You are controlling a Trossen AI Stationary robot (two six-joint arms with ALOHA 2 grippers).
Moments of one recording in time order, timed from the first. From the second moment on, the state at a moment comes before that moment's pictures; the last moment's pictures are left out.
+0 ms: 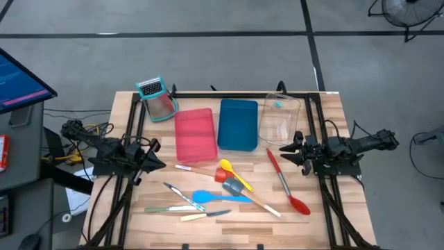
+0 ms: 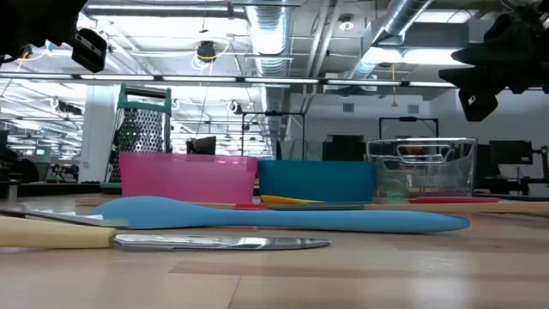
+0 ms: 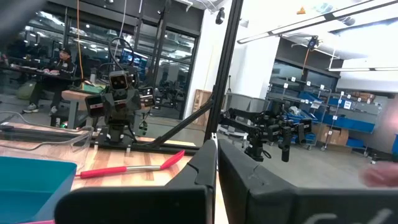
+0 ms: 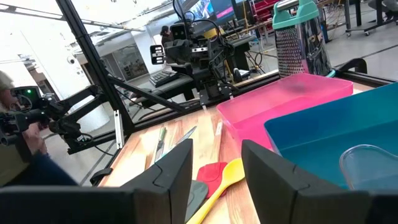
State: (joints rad) left arm -0.47 0.08 0.01 0.32 -0.20 -0.16; right arm 0.27 0.01 0.03 -0.02 0.29 0.34
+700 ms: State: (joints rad) left arm -0.47 0.10 0.01 0.57 -0.21 -0.38; right arm 0.27 0.01 0.03 0.00 0.30 0.39
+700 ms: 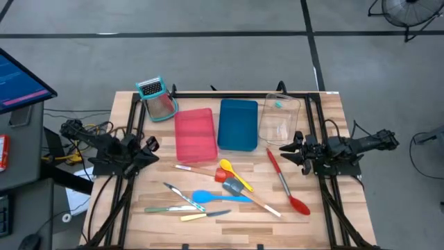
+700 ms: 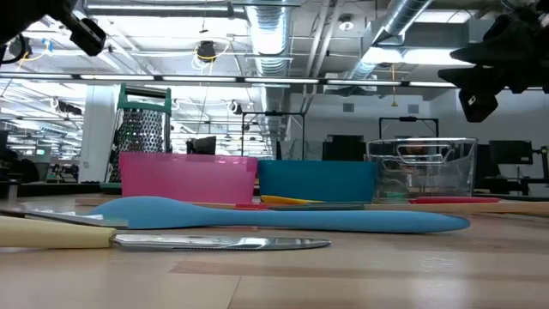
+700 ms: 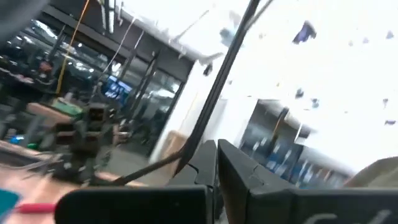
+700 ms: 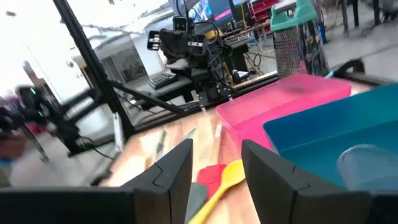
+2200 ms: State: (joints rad) left arm -0.48 1.22 1.25 0.14 -0.10 -0.74; right arm 0.27 0.01 0.07 0.36 0.31 0.58
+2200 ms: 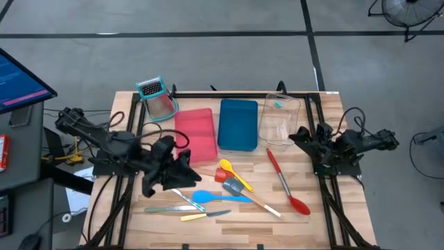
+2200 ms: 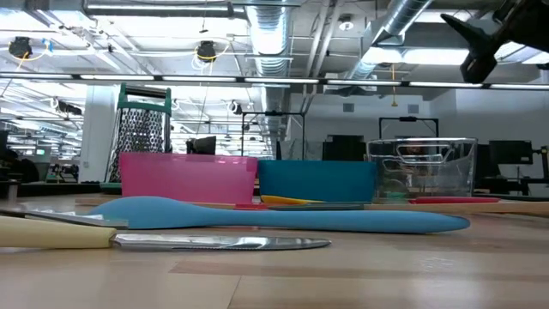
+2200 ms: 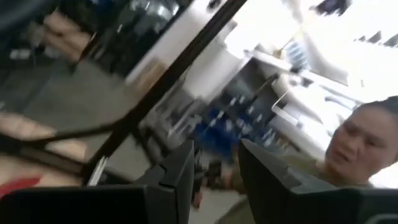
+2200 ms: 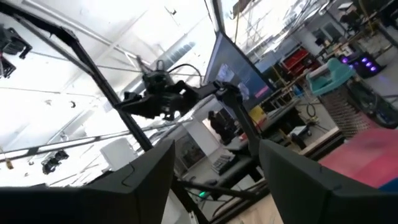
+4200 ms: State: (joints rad) left arm -0.55 1.27 1.10 -1.00 -0.03 -0.71; right arm 0.53 1.12 0.93 -1.27 0.21 1.23
